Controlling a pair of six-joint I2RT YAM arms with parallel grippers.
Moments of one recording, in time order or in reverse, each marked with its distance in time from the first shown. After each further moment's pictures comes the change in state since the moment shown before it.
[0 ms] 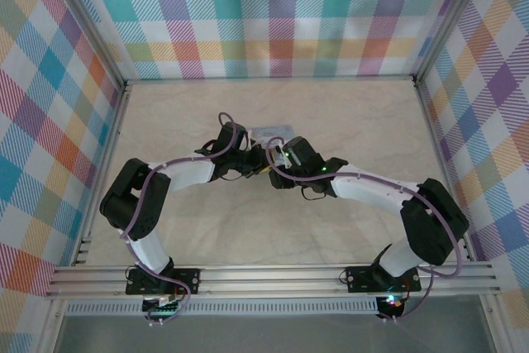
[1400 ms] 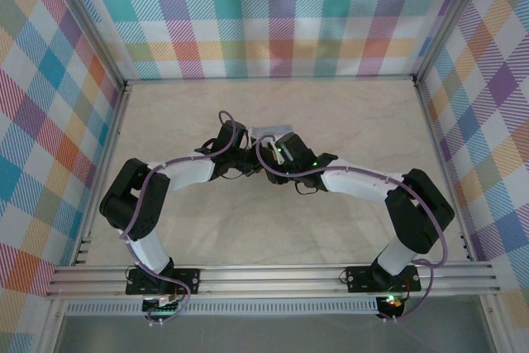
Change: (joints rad) left arm 0.000 -0.002 0.014 -0.002 0.007 0.000; right arm 0.000 0.101 0.066 0.042 0.024 -0.076
